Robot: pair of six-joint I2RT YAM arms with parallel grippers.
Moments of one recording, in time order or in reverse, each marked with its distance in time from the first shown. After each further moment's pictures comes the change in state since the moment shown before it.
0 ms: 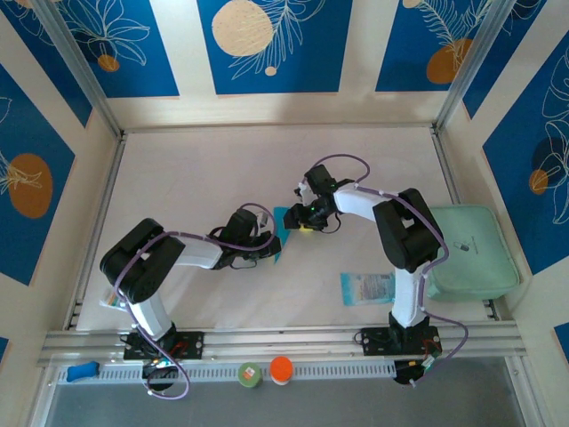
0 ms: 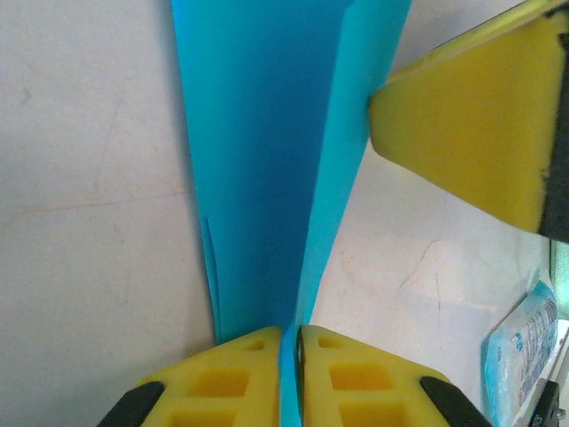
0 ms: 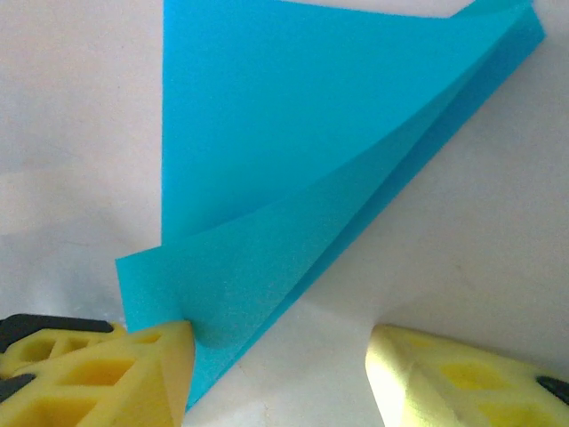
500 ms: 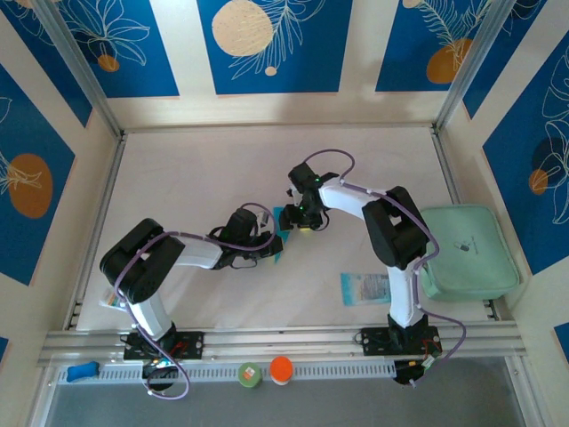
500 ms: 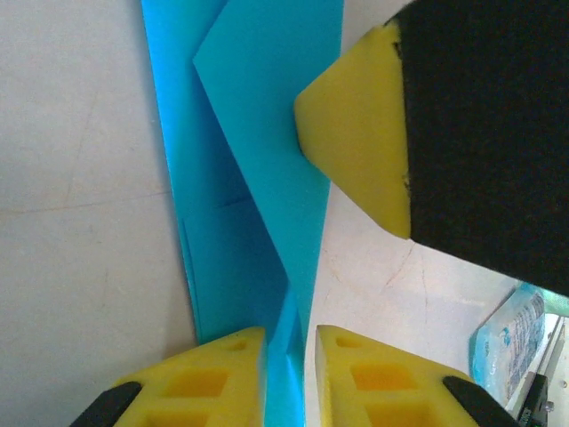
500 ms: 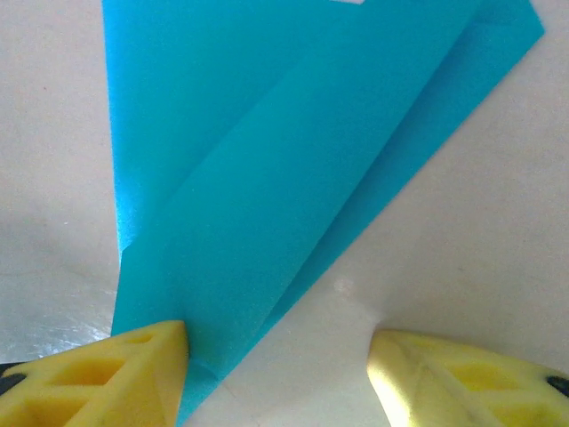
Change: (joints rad) left arm 0.001 0.000 0.000 0.012 0.018 -0.004; right arm 0.077 0.077 0.161 -0.193 0.182 0.034
